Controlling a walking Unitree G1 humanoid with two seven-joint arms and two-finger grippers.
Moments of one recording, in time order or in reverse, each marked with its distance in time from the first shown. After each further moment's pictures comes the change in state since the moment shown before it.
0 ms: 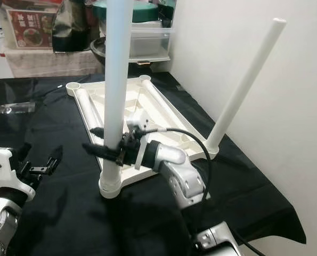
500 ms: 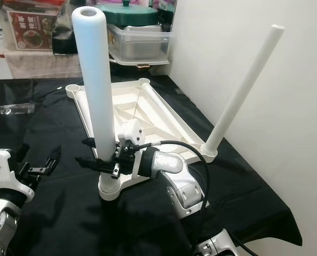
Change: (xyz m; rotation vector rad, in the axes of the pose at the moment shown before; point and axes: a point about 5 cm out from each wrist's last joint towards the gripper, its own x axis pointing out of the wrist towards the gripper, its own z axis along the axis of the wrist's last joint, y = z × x) left arm 0.000 0.002 0.000 0.000 -0.003 0.016; right arm 0.008 0.004 -0.003 -0.008 0.029 -0.027
